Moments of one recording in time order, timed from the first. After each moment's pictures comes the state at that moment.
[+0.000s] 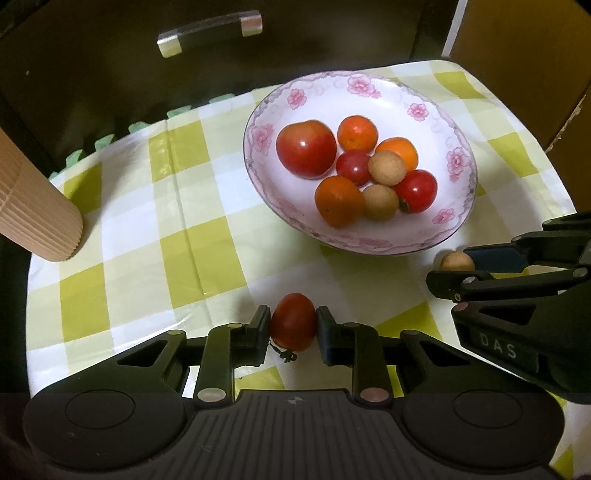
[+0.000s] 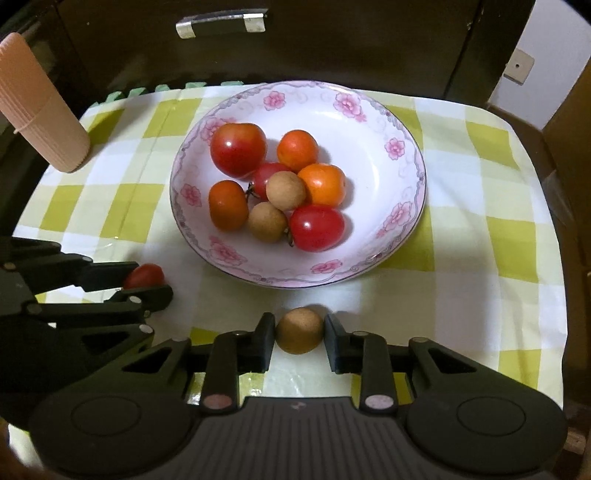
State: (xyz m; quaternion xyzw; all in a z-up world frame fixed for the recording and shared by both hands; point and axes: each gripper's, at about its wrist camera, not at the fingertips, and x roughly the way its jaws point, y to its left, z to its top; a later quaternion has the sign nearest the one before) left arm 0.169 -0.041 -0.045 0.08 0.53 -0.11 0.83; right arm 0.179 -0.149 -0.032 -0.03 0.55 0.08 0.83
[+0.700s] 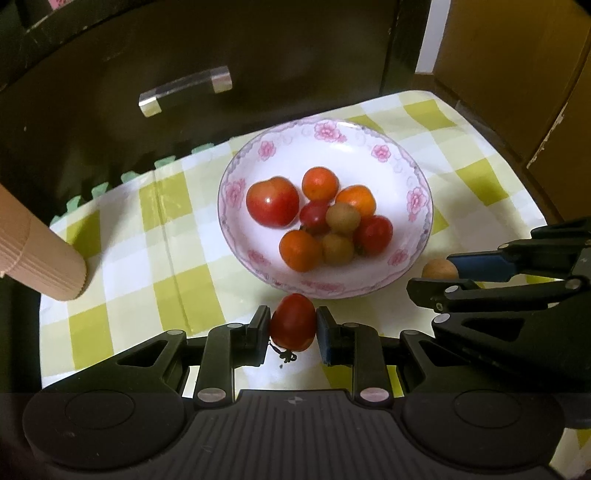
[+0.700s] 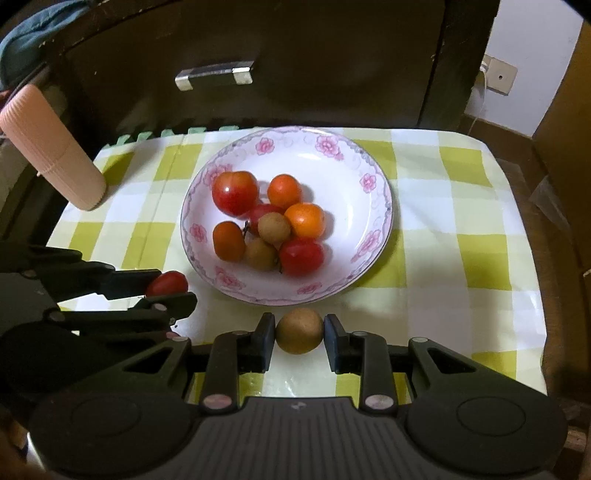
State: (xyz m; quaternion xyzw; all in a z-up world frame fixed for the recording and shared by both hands) left arm 0.168 -0.067 -0.010 0.09 0.51 -0.12 0.85; right arm 0.169 -0.168 0.001 0.00 0.52 0.08 0.85
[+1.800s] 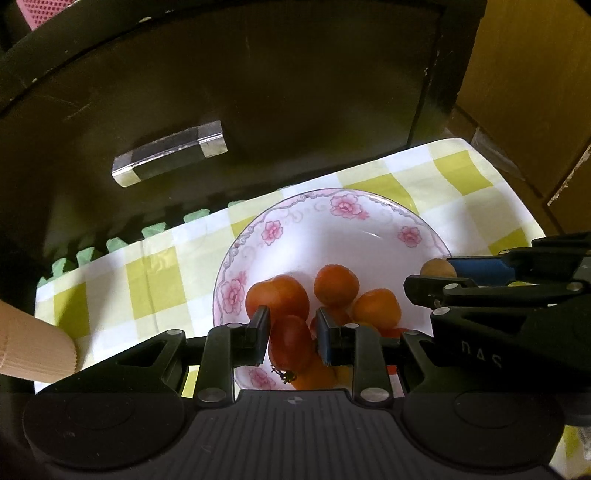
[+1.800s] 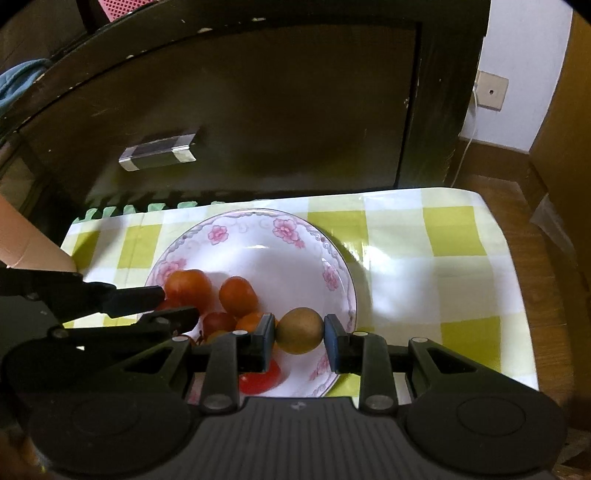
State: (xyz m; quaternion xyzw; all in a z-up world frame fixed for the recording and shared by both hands) left arm 0.242 -0.089 -0.009 0.09 0.49 -0.11 0.86; right arm 0.247 -0.200 0.001 0.04 0.49 0.08 0.87
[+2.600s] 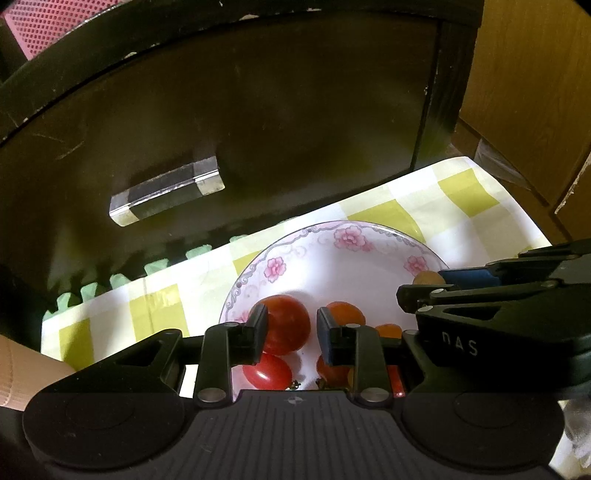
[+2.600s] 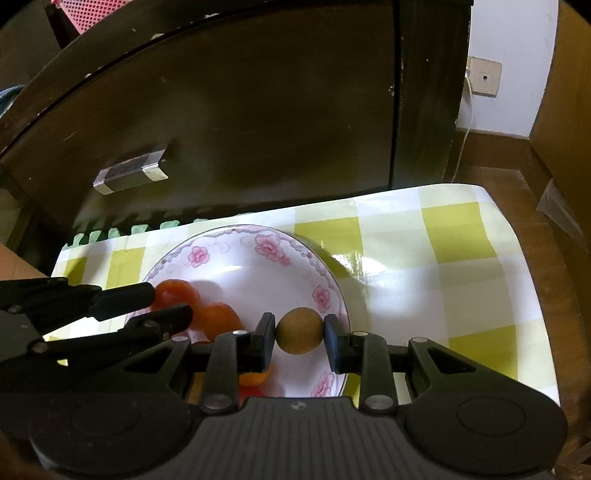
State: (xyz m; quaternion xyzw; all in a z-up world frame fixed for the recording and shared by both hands) left arm 0.251 -0.096 -0.010 0.11 0.45 -0.11 0.88; right arm 0.267 -0.212 -0.014 0.08 0.48 0.07 0.87
